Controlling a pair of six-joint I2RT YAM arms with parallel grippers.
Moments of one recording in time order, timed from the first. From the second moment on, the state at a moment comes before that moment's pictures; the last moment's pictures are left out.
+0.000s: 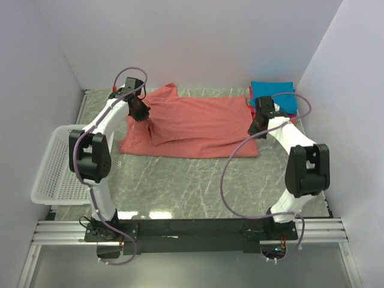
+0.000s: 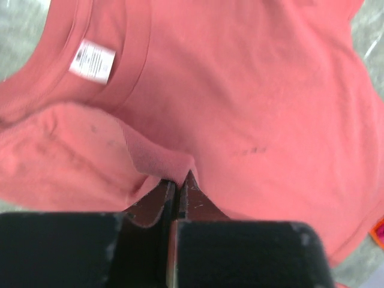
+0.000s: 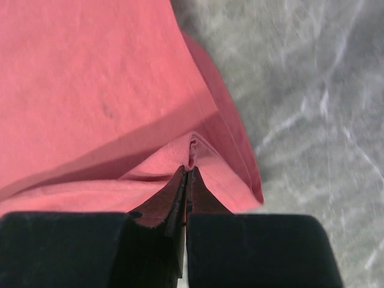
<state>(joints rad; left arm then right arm) -0.20 1.90 1.63 -0.71 -0.13 -0.94 0.09 1.67 1.22 -0.59 0.18 0.54</state>
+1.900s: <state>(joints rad) -0.26 2.01 1.45 -0.53 0.02 -0.91 0.15 1.77 1.09 -0.42 -0.01 0.56</state>
